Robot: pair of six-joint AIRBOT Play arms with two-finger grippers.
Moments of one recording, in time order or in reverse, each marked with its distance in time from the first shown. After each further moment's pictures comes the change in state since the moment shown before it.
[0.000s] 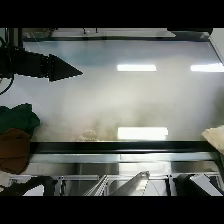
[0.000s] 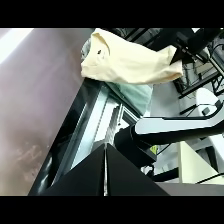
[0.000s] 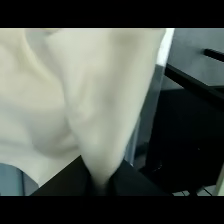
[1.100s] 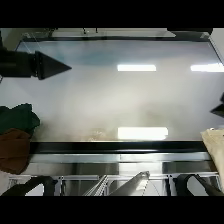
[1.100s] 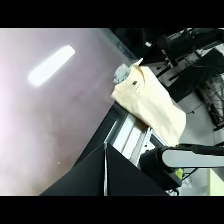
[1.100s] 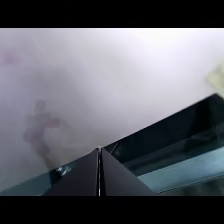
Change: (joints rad) left arm 0.075 0.163 -0.120 0.093 0.110 -0.058; right arm 0.786 0.073 -0.162 0.643 -0.244 -0.109
